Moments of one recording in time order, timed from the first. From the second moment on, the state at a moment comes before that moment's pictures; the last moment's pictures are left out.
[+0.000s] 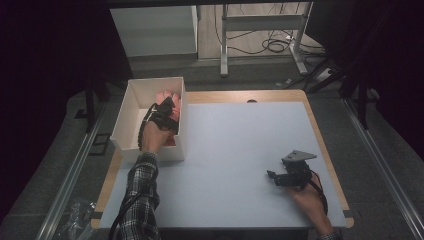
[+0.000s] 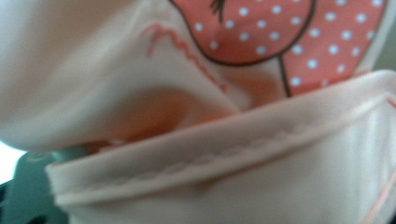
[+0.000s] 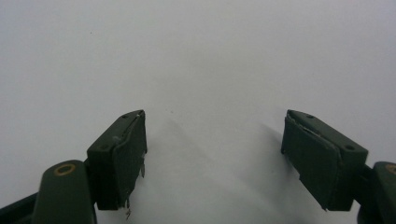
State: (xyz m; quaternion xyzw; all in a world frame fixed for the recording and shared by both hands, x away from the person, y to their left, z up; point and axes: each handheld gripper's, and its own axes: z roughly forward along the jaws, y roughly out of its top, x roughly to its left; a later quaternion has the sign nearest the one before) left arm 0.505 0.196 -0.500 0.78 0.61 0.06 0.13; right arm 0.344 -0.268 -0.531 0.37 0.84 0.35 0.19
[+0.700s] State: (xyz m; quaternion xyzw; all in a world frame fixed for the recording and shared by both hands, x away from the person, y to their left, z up) left arm 0.483 0.210 -0.465 0.77 0.60 0.10 0.19; right arm 0.344 -0.268 -0.532 0.37 0.84 0.35 0.19
